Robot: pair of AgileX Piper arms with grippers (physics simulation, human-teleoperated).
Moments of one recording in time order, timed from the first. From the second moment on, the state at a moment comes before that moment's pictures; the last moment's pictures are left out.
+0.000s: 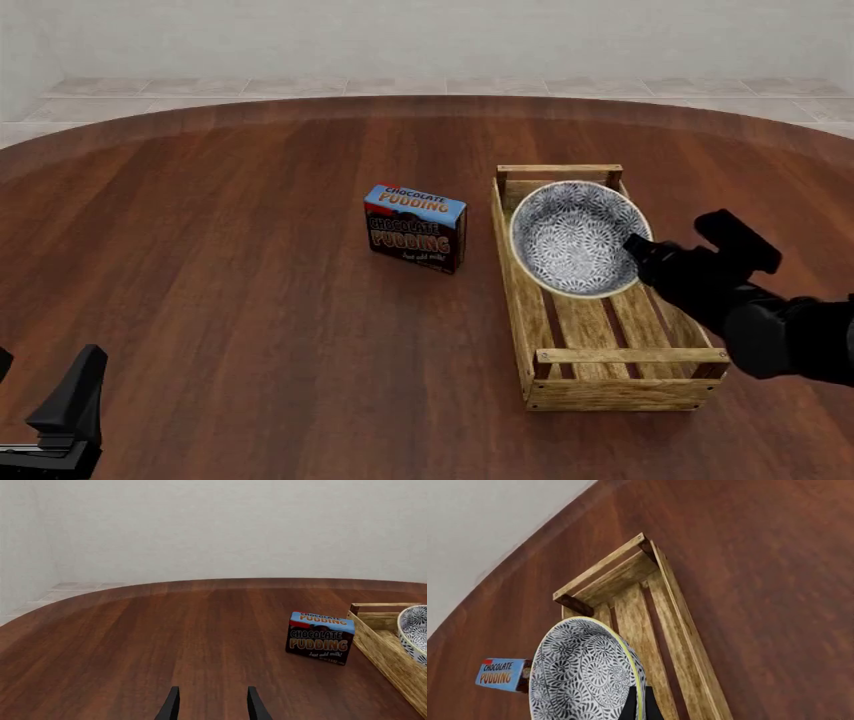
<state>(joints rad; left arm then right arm) 0.00 0.01 0.00 0.00 0.00 0.06 1.53 -0.56 -0.43 0.64</state>
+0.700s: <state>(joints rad) 0.00 0.01 0.00 0.00 0.00 0.07 1.60 -0.55 -0.51 0.69</state>
